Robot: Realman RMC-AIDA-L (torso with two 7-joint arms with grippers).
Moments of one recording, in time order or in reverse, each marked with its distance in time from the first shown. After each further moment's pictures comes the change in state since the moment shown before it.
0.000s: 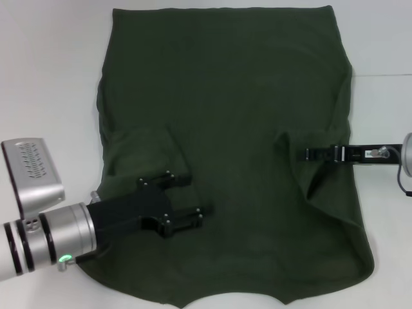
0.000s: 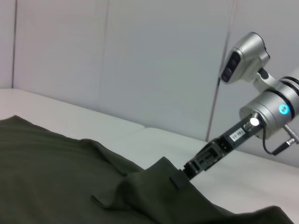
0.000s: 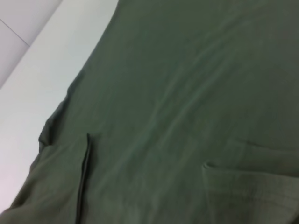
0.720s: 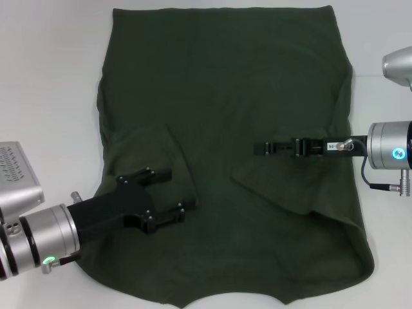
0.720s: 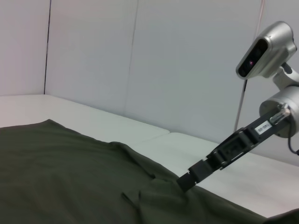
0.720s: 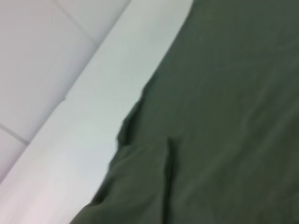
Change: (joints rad) left arm 0.041 0.009 -0.040 0.021 -0.010 0.001 0.010; right arm 0.070 0.031 -0.006 0.041 0.087 -0.090 -0.079
